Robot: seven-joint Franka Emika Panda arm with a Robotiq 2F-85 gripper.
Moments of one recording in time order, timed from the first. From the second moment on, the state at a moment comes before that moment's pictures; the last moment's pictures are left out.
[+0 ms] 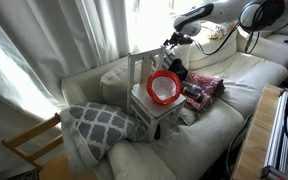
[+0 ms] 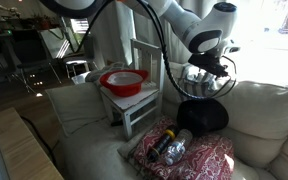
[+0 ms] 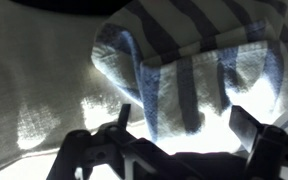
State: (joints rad) arm -0.46 1.34 0.18 -0.81 0.30 2.51 -0.48
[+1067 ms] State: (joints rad) arm -0.53 1.40 0.28 -0.74 0.36 2.28 -0.49
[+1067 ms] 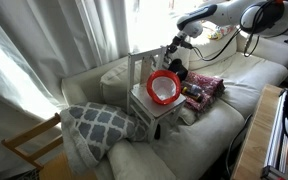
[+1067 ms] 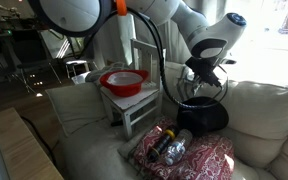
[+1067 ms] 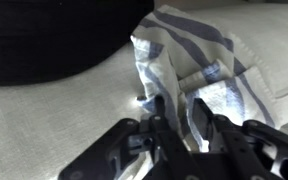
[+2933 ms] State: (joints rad) arm -0.71 0.81 0.44 -1.10 0.41 2.13 -0.60
